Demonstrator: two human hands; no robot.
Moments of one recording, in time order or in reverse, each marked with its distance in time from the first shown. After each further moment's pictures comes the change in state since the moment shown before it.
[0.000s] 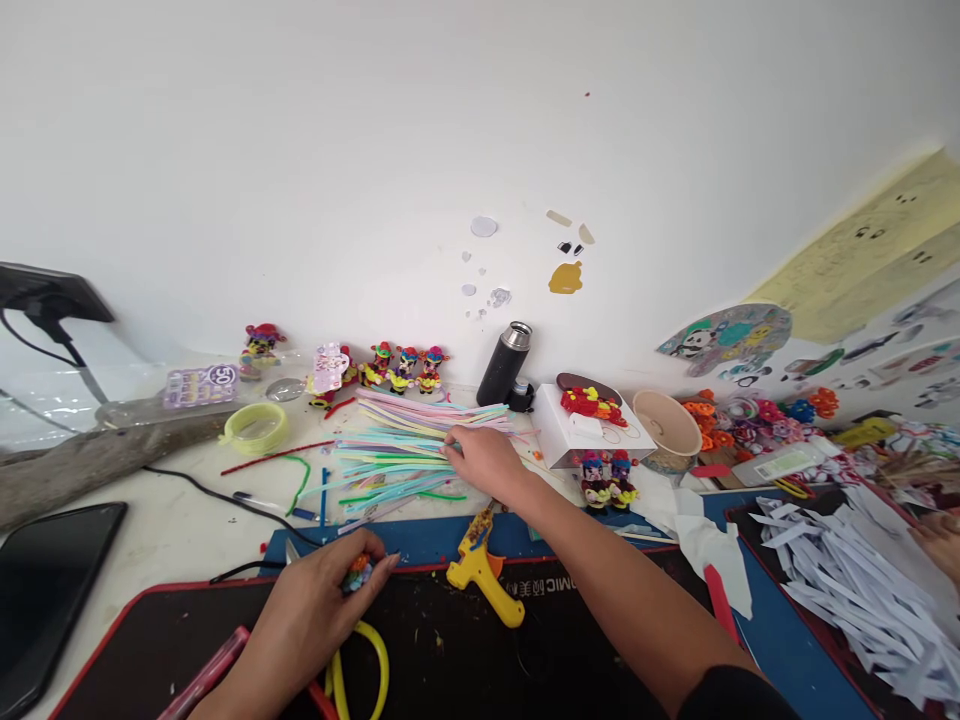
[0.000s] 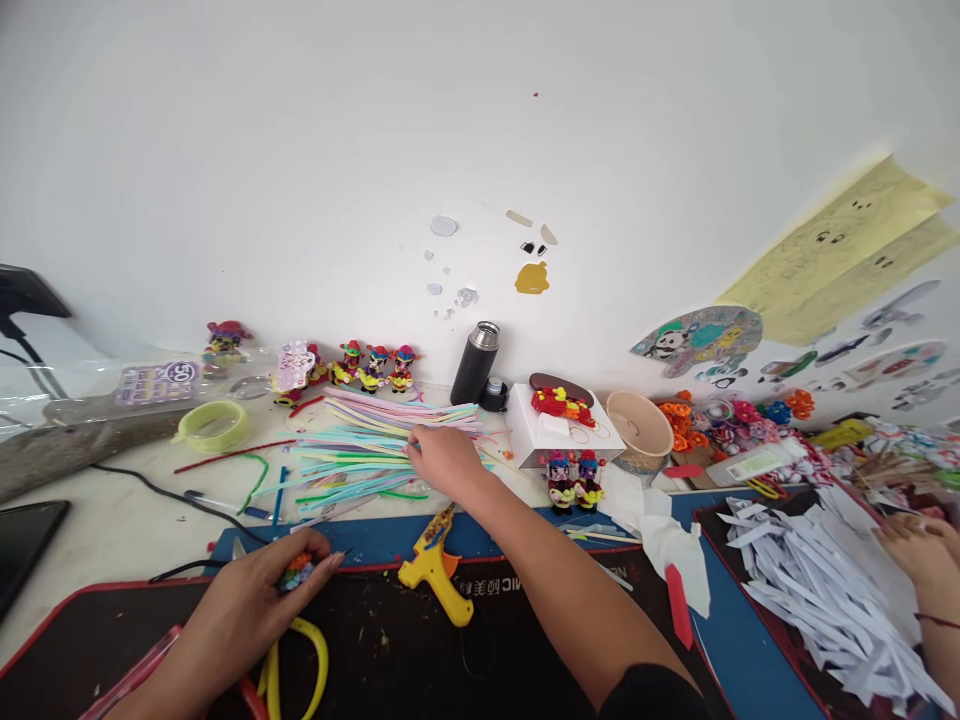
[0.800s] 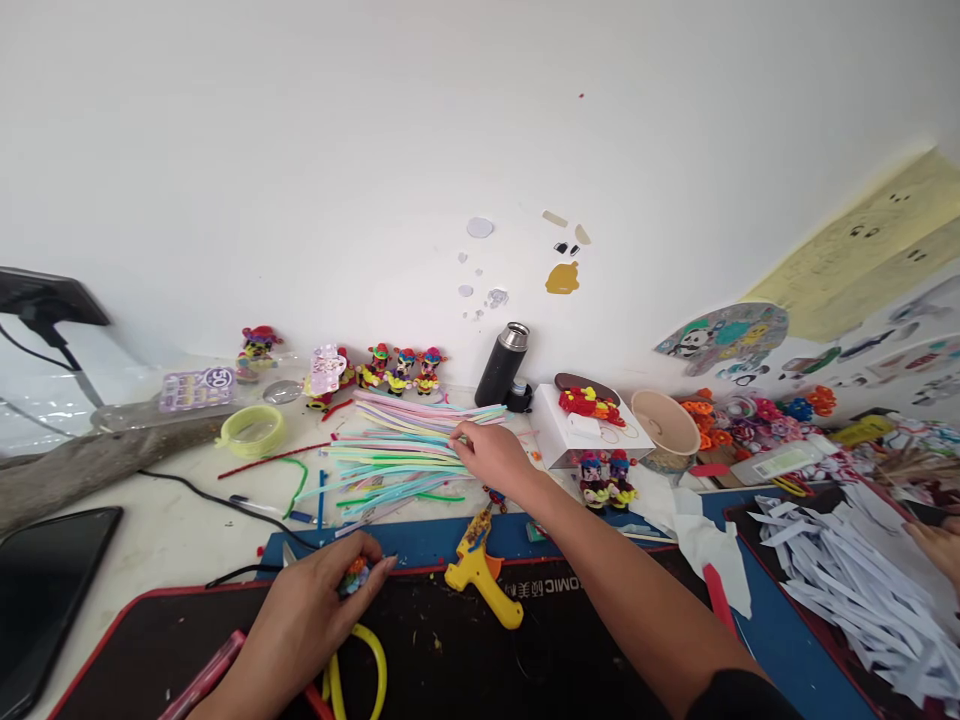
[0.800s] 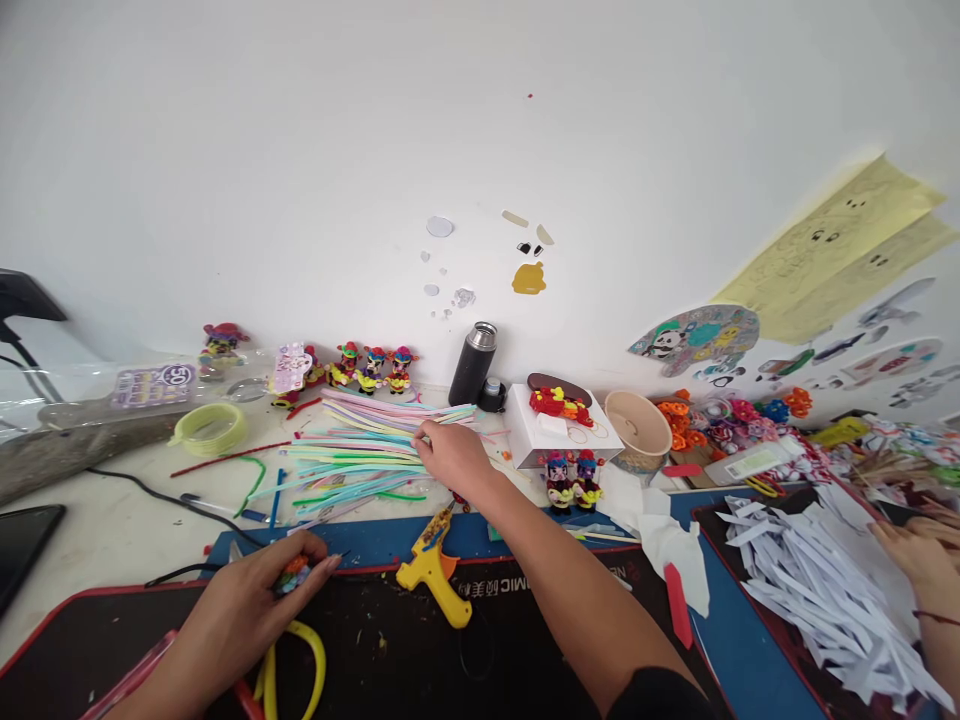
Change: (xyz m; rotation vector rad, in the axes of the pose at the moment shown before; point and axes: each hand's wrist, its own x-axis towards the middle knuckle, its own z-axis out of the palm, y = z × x) left_hand 0.001 -0.001 0.000 0.014 0.024 0.049; right_hand -0.002 0.018 -0.001 0.092 0.077 -0.006
